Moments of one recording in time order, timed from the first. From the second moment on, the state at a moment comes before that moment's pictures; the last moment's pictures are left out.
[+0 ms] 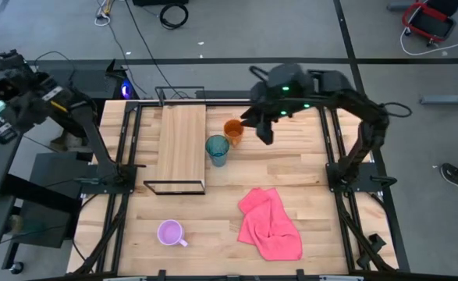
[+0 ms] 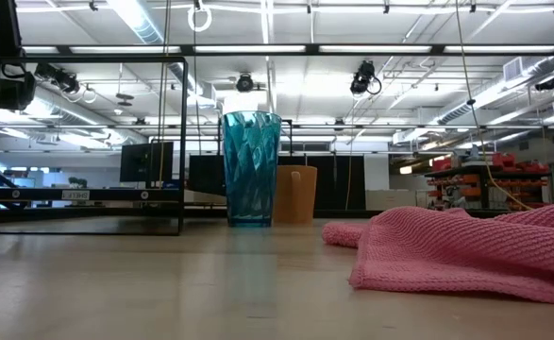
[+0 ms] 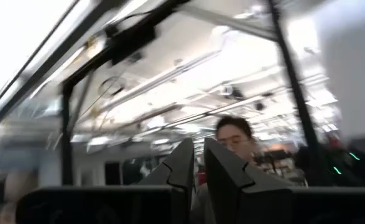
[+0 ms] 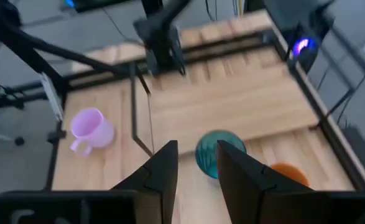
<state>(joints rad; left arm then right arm) -1.17 0.42 1.38 -0.31 -0.14 0.30 -0.11 1.70 2.29 -1.23 -0.08 0.14</state>
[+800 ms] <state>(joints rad) -1.39 0.44 1.38 -0.26 -0.69 0.59 -0.02 1.65 2.29 -1.23 -0.03 0.17</state>
